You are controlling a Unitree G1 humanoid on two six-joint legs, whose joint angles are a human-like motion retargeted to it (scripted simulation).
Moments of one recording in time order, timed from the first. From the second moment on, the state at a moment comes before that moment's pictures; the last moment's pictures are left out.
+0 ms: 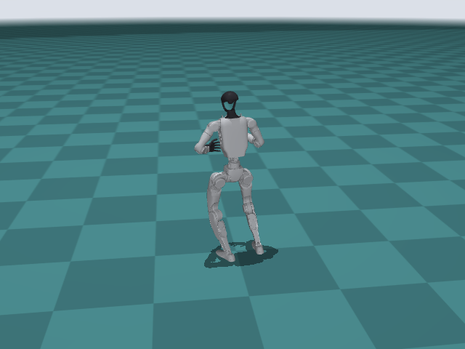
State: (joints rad) left arm -0.02 0.69 -0.56 -0.17 -0.48 -0.23 -0.28; right arm -0.21 -0.49 0.41 -0.54 0.34 -0.21 0.25; waist -0.09 -0.05 0.30; left_leg -0.04 0.06 0.22 0.79 -0.62 0.01; right_leg -0.10 -0.27 -0.17 0.89 -0.63 0.06
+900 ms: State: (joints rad) left arm -1.70 0.73 -0.61 0.42 -0.44 -0.26 0.27; right arm -0.11 -0.39 0.40 -0.54 0.99 -0.18 0.30; waist -0.16 0.03 0.12; left_leg -0.25 0.01 0.07 0.84 -0.57 0.05; right_leg -0.19 -0.31 -0.30 0.92 -0.61 0.01
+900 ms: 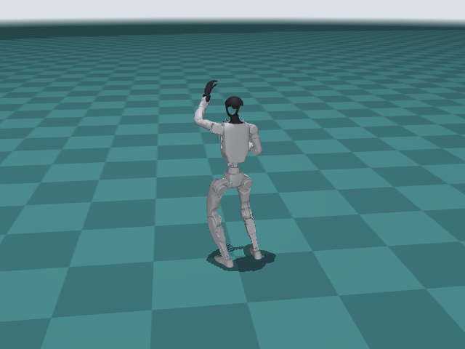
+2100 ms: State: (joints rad) left arm 0.32 0.39 -0.16 -0.37 -0.96 -0.33 -0.31; right arm -1.95 -1.41 1.16 0.38 -0.49 -0.18 -0.20; waist 0.17 -0.22 0.18; left_leg -0.28 -0.05 -0.01 0.78 -0.54 0.01; right_leg -0.18 -0.48 -0.40 1.05 -0.59 0.00
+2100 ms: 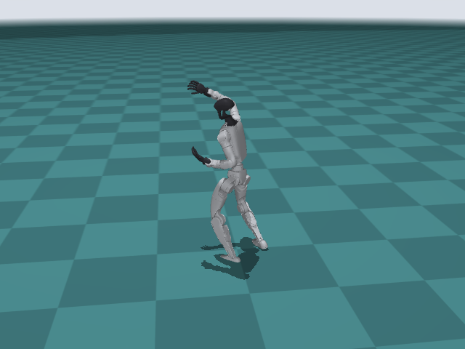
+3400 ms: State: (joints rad) left arm 0.14 0.35 -0.05 0.09 -0.43 -0.22 -0.04; right arm -0.06 -0.40 0.20 -0.06 0.14 -0.21 -0.09; waist -0.01 -0.03 0.19; left_leg -0.11 0.03 -0.13 0.68 -0.59 -0.04; right_leg -0.27 -0.19 -0.04 0.77 -0.35 0.13
